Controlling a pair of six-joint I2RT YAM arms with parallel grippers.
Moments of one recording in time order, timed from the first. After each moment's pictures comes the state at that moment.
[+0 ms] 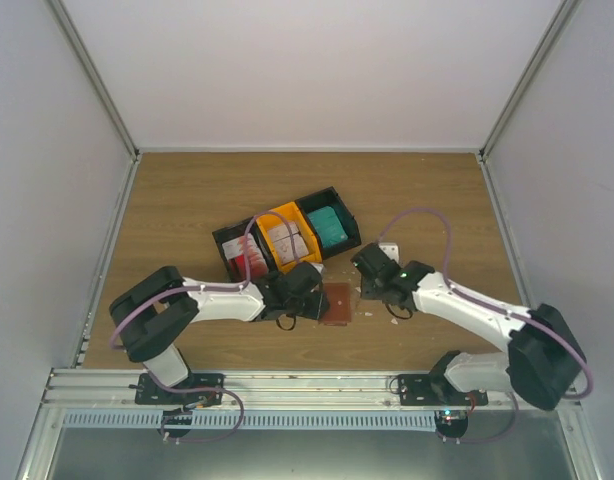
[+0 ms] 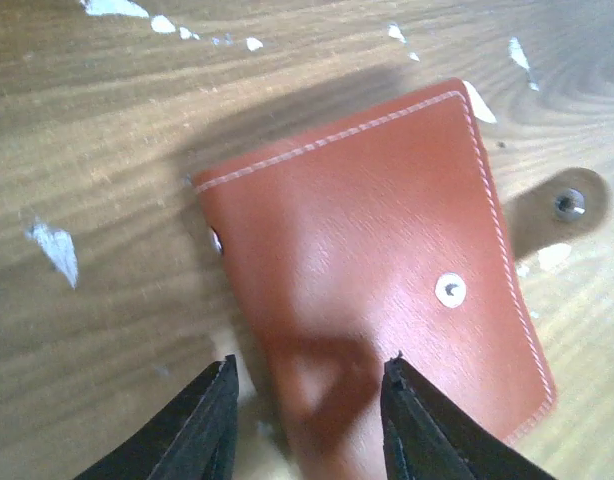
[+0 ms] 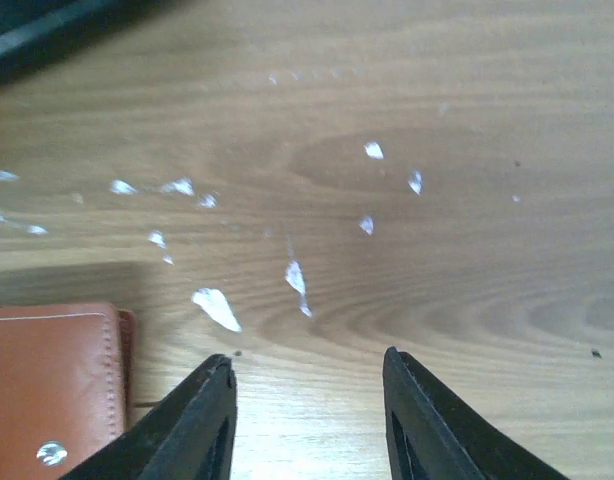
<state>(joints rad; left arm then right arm) -0.96 1.67 0.78 -0.03 0.03 -0.69 0.76 1.31 0.76 -0.69 0.40 0.73</state>
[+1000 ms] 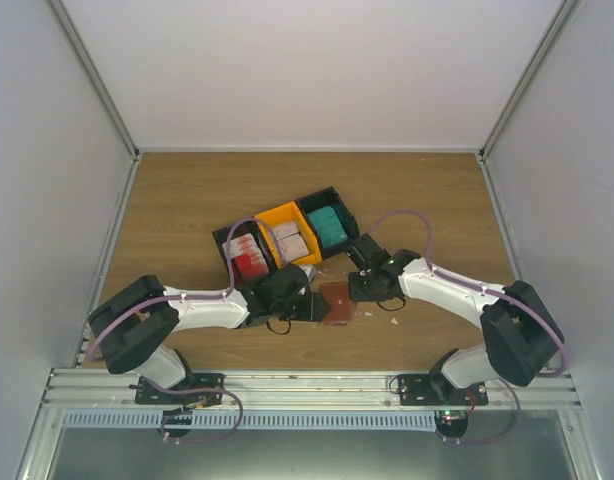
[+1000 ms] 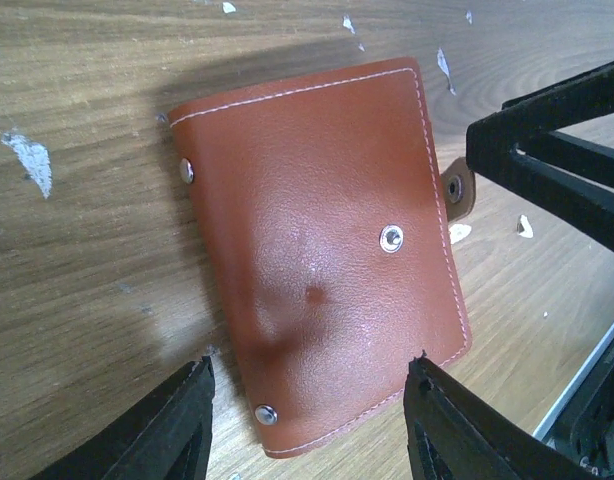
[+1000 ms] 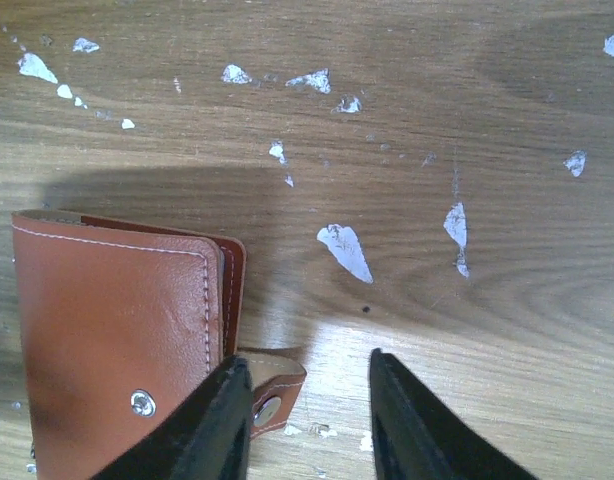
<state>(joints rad) -0.94 1.53 0.65 0.07 0.15 -0.84 0.69 1.43 0.82 -0.64 0.05 0.63</state>
